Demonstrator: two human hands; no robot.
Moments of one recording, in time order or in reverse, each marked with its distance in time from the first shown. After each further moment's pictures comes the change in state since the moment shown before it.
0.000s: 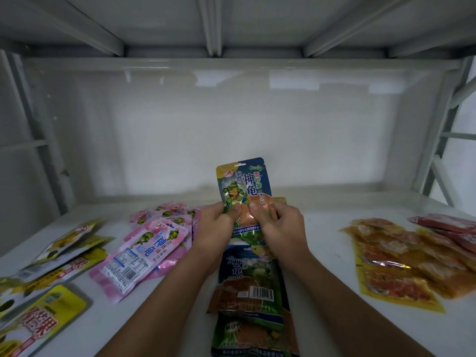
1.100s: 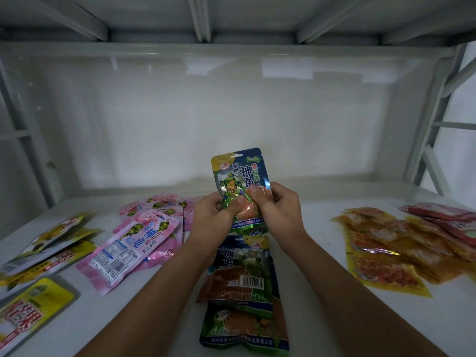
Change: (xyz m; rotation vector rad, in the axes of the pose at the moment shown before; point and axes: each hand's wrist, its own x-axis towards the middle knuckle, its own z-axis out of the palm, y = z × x) left_hand -0.005 -0.006 0.008 0.023 -0.010 0.071; right_hand 0.012 -0.005 -0.007 0.210 -0.004 0.134
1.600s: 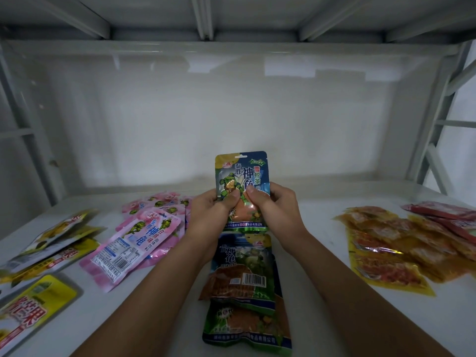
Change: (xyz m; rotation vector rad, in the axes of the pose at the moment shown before) left_hand 0.003 0.008 -0.004 -0.128 -0.015 -0.091; right_hand -0.004 -0.006 0.002 0.056 -0.095 0.059
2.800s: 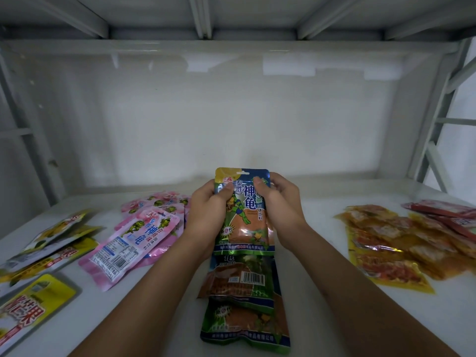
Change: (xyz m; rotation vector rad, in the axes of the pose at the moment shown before) left_hand -0.007 0.010 0.005 0.069 0.047 0.039; right_hand -0.003 -0.016 0.000 0.181 0.042 0.113
